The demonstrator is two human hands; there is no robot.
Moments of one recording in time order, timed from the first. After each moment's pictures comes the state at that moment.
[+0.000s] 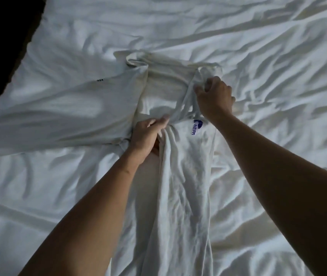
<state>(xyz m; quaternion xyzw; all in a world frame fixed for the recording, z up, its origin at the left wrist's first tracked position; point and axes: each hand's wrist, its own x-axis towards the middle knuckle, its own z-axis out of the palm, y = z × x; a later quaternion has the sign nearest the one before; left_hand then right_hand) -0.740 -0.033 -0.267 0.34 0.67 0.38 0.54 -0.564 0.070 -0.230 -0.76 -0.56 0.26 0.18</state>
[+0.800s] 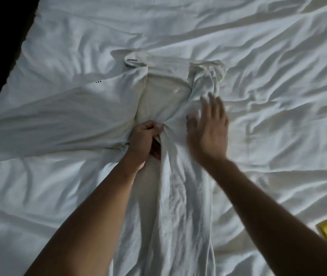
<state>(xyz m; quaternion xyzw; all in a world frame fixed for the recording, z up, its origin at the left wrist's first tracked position) -0.746 -0.036 -0.273 0.25 0.66 0.37 0.60 -0.578 -0.024 -0.243 -0.69 -0.67 0.16 0.21</state>
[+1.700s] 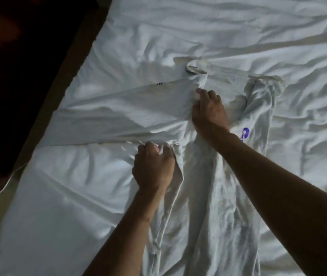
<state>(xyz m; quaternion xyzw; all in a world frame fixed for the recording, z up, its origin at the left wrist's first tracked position) -0.812 -0.114 -0.221 0.35 0.90 0.16 0.22 -0.703 0.036 -0.240 -0.60 -0.75 0.23 0.17</state>
